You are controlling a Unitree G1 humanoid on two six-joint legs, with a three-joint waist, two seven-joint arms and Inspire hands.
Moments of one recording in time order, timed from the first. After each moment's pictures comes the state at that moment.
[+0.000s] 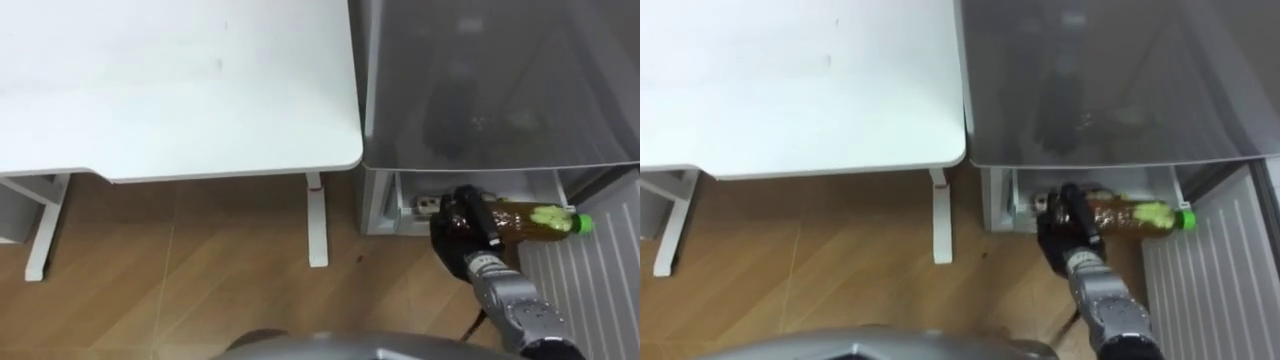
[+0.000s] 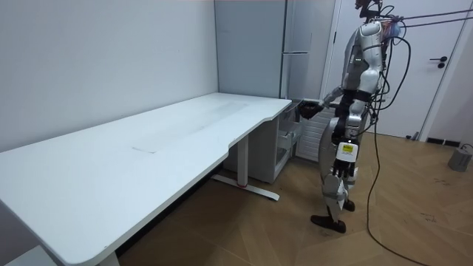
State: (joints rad) left arm 0.30 0.18 -0.12 1.04 -0.12 0.24 -0.03; right arm 0.04 -0.23 0.01 0.66 1.66 0.07 -0.15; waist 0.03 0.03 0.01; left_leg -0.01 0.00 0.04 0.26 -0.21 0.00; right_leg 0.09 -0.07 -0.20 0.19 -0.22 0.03
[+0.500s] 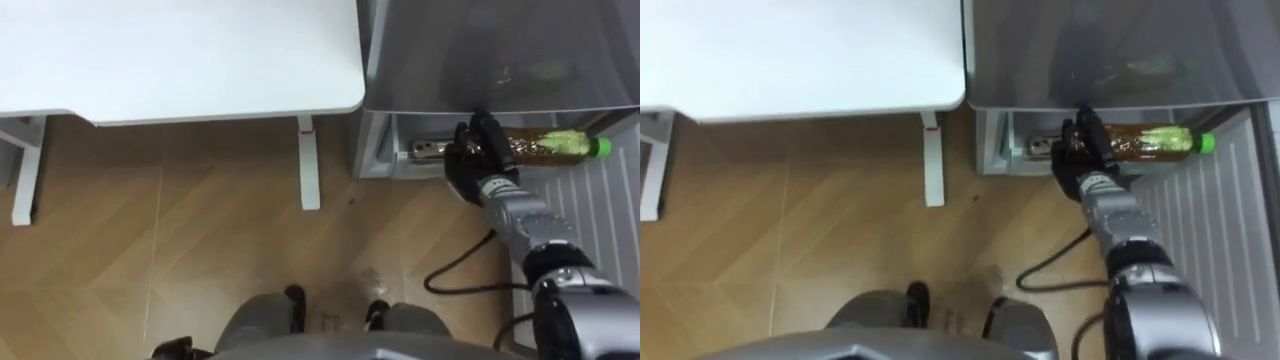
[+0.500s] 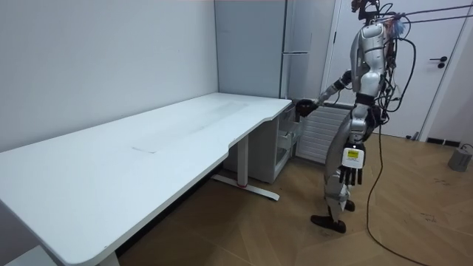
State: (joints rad) left arm 0.10 0.24 -0.17 1.15 -0.13 0.21 -0.03; right arm -0.39 -0.28 -0.07 1.05 1.61 0.11 -0.08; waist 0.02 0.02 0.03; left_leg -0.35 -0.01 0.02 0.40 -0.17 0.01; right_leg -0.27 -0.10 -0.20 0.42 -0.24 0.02
